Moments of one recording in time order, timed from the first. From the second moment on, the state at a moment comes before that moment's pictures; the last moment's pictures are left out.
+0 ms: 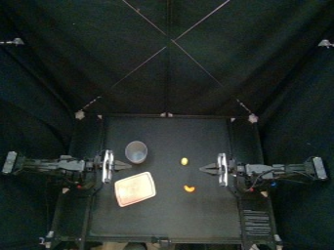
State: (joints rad) left arm 0.00 -0.96 1.19 0.00 -0.30 0.00; right arm 0.00 -0.97 1.17 0.00 -0.30 0.00
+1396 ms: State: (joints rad) left arm 0.04 -0.95 1.23 -0.01 -0.30 0.00; right arm -0.30 -0.33 1.12 0.07 -0.37 0.01
